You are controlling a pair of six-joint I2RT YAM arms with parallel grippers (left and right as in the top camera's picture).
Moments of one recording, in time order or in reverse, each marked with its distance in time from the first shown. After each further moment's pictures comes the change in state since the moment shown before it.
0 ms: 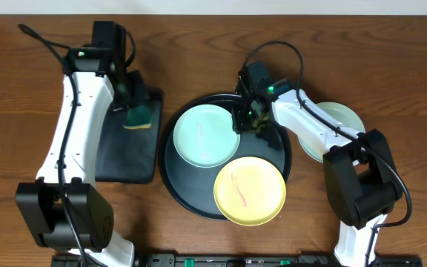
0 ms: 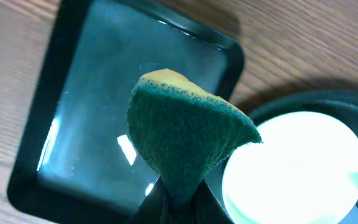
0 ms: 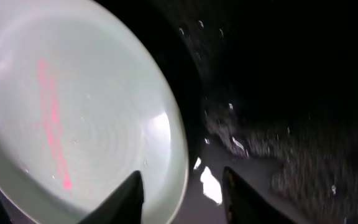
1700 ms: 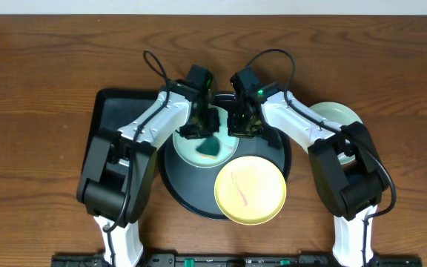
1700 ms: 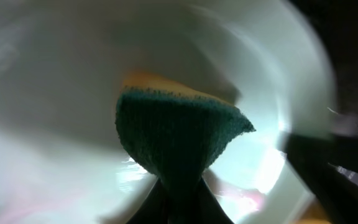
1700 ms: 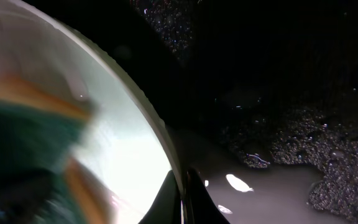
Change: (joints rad) left arm -0.354 0.232 -0.284 0.430 0.293 -0.057; right arm 0.030 0.087 0.015 0.024 0.011 0.172
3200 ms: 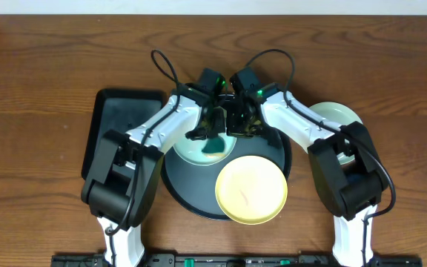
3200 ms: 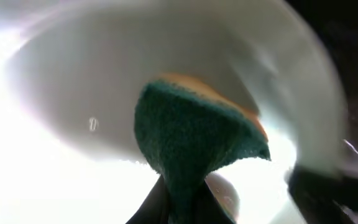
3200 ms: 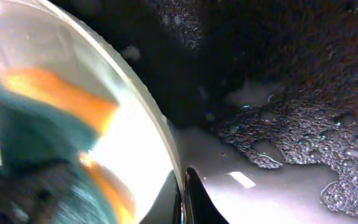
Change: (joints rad) left arm -0.061 -0.001 0.000 0.006 -0.251 -0.209; right arm 0.002 0.001 0.000 0.010 -0.011 0.010
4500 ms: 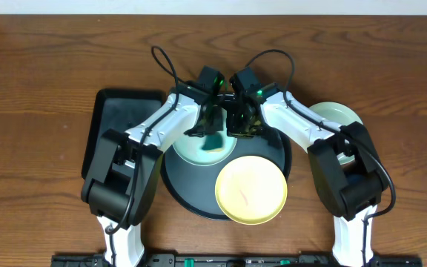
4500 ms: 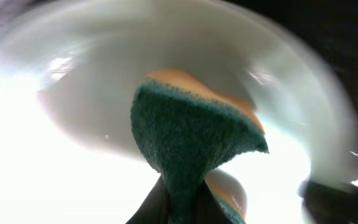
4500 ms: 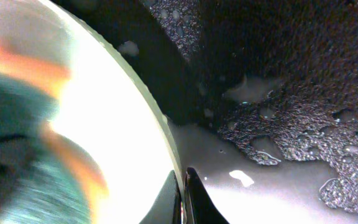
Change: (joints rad) left arm 0.014 0.004 0.019 -0.013 -0.022 0.090; right arm 0.002 0.000 0.000 -0.008 0.003 0.000
